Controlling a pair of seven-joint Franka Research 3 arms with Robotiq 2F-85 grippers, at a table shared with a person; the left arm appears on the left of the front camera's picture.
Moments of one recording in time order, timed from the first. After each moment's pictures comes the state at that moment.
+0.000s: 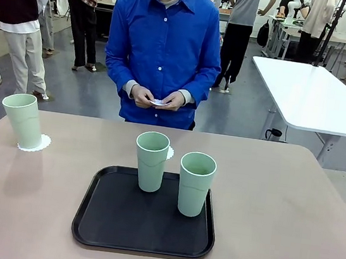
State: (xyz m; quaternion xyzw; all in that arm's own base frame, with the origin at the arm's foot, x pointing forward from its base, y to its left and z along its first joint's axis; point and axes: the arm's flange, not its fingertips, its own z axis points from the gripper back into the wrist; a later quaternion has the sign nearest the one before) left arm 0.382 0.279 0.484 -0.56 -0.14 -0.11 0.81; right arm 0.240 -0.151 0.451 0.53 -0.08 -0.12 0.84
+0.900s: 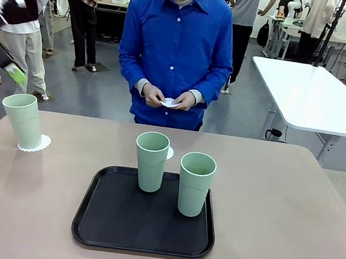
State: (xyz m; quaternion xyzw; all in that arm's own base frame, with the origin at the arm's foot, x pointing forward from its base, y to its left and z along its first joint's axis) left arm 0.442 -0.003 0.554 -0.20 -0.17 -0.45 0.85; right arm 0.240 -0.151 0.451 0.53 -0.08 -0.12 0.84
